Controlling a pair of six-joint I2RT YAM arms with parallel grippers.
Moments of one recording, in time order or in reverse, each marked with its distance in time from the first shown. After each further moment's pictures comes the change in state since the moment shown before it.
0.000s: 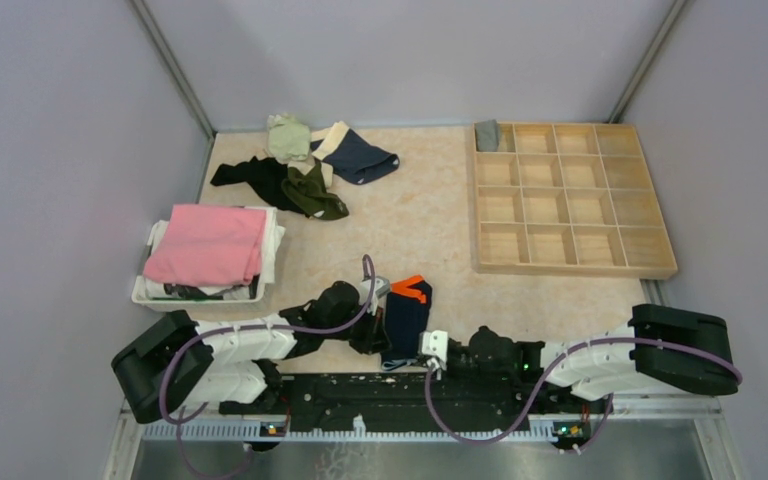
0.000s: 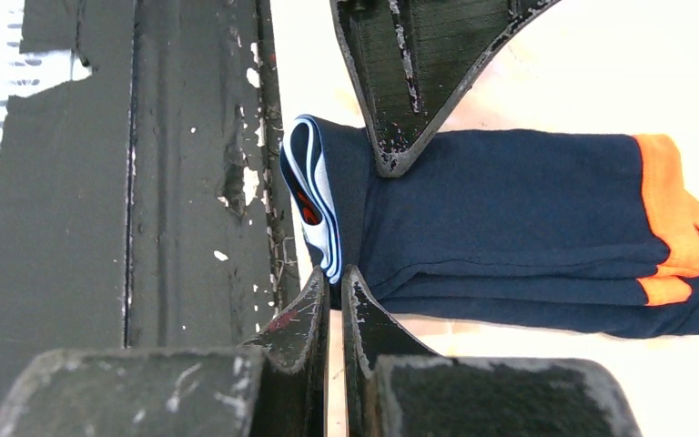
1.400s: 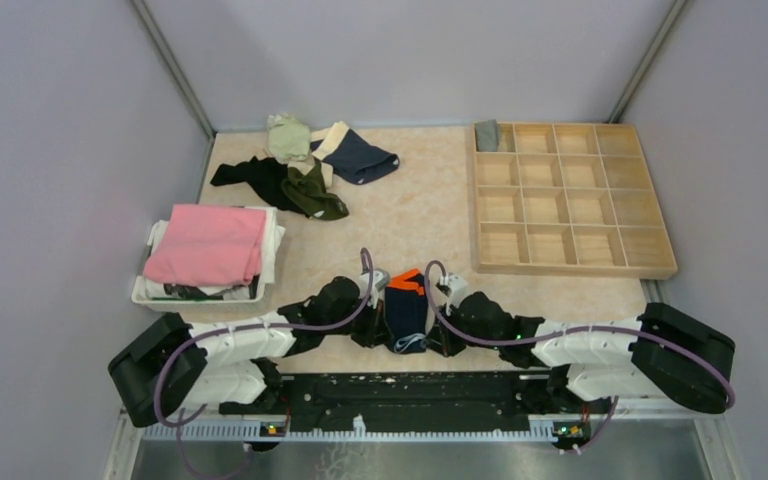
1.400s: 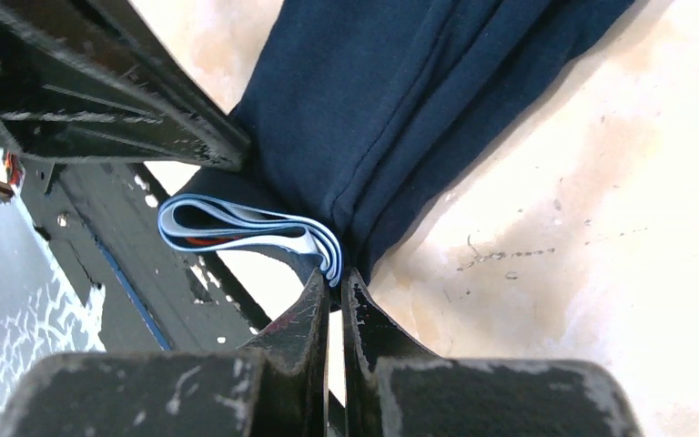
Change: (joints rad) left arm 0.000 0.000 0.035 -0.010 -0.038 -0.005; right arm -0.275 0.002 0.126 -0.347 -0.015 0.855
